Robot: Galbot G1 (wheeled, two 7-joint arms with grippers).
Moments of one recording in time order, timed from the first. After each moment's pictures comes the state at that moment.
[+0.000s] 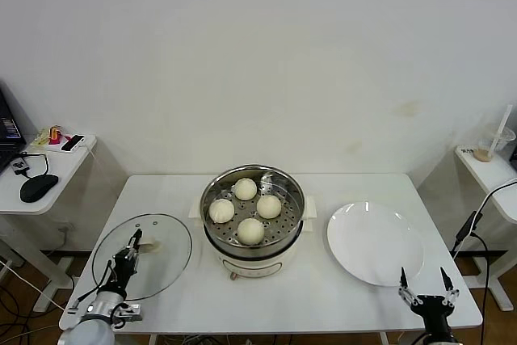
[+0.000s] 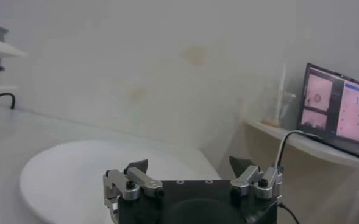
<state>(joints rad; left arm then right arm) 1.34 -1.16 -0.62 -1.54 1.21 -0.12 -0.25 -1.60 1.52 0.92 1.76 -0.03 0.29 -0.13</state>
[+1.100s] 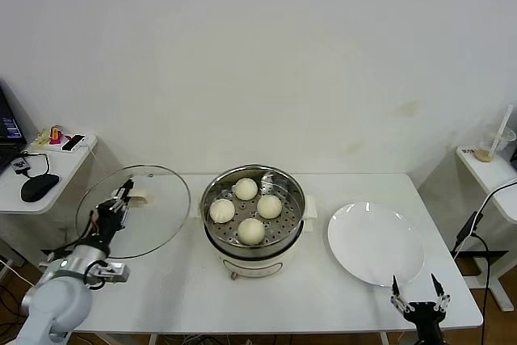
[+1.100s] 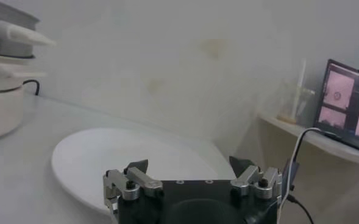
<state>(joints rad) 1.30 -0.95 -0.60 -1.92 1.03 0.03 0.03 -1.63 1.54 0.90 1.78 -0.09 0.26 -0.13</state>
